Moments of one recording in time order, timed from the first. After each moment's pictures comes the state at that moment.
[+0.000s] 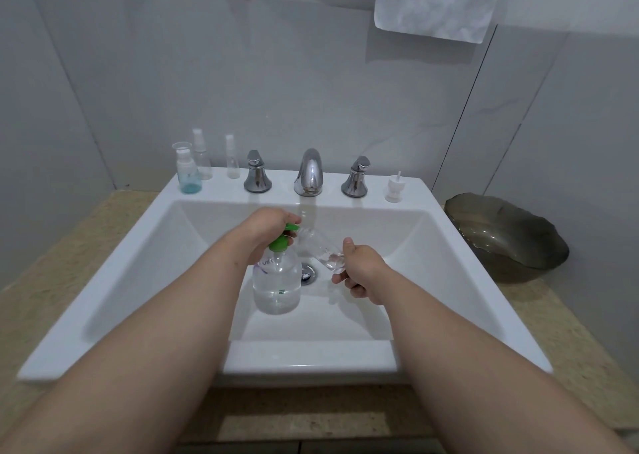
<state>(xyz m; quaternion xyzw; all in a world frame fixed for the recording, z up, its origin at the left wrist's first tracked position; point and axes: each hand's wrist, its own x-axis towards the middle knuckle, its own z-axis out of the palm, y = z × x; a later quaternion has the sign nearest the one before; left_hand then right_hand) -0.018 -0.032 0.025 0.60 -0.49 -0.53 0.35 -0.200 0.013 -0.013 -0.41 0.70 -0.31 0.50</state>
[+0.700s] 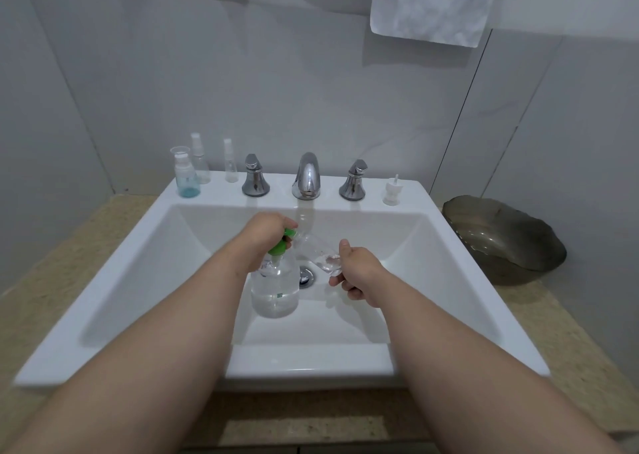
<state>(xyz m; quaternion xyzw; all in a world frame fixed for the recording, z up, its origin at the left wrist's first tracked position) -0.021 -0.026 0.024 0.61 -0.49 -0.51 0.36 -0.199 0.015 -0.009 -0.42 0.69 -0.31 0.50</state>
